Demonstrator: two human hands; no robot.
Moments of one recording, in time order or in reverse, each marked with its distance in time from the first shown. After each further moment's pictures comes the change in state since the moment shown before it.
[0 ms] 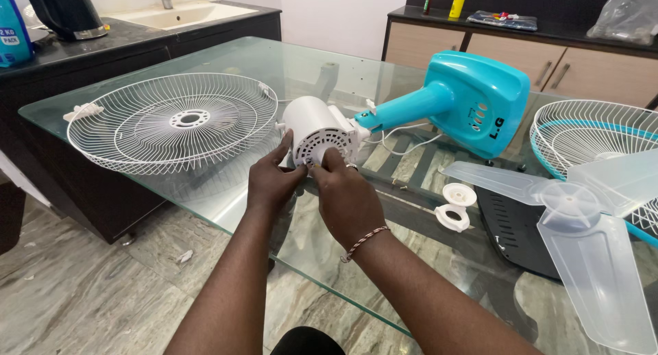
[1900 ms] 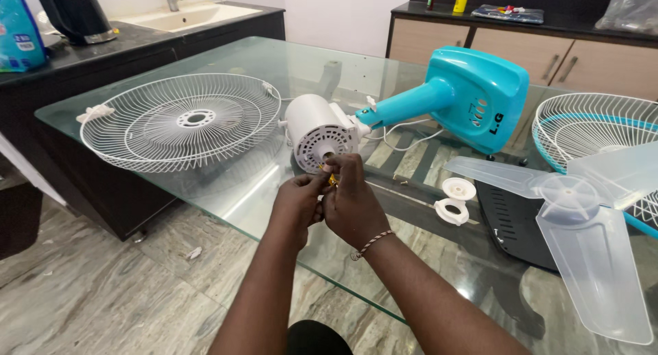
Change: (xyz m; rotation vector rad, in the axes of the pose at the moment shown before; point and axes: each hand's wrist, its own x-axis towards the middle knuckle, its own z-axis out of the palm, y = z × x) left_hand -0.056 0.024 0.028 -0.677 -0.183 -0.396; right_hand -0.020 0.019 0.017 0.593 0.166 -0.026
